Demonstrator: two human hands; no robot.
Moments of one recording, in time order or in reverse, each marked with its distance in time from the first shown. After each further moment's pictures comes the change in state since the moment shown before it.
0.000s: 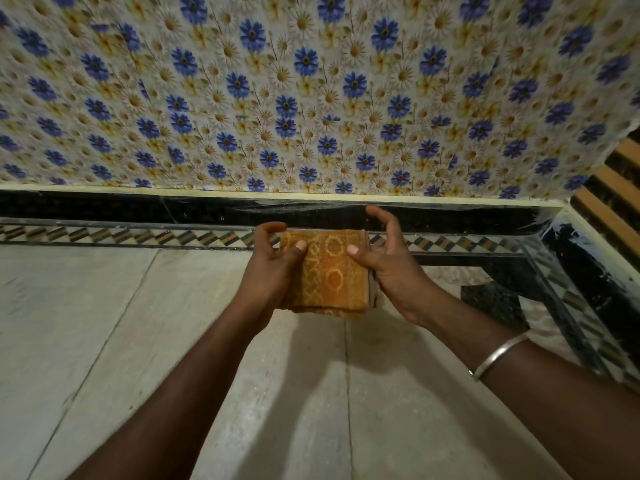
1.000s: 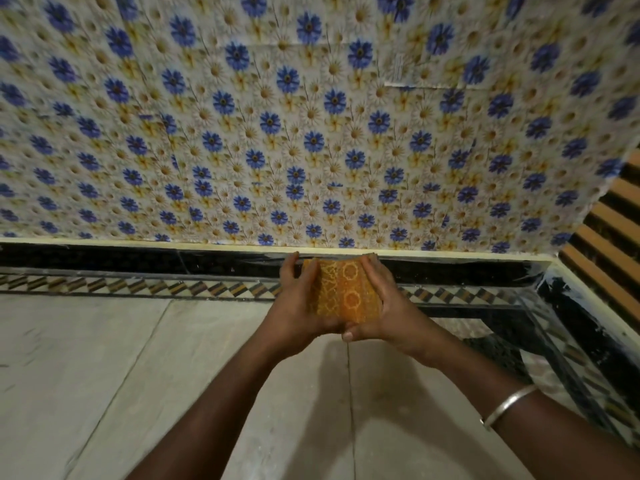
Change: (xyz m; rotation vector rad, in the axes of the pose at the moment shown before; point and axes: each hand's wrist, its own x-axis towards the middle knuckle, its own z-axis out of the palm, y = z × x) left_hand -0.002 0.037 0.009 0.540 -0.159 0.280; right_hand 0.002 -0.018 -0.011 -0.416 -0.190 -0.117
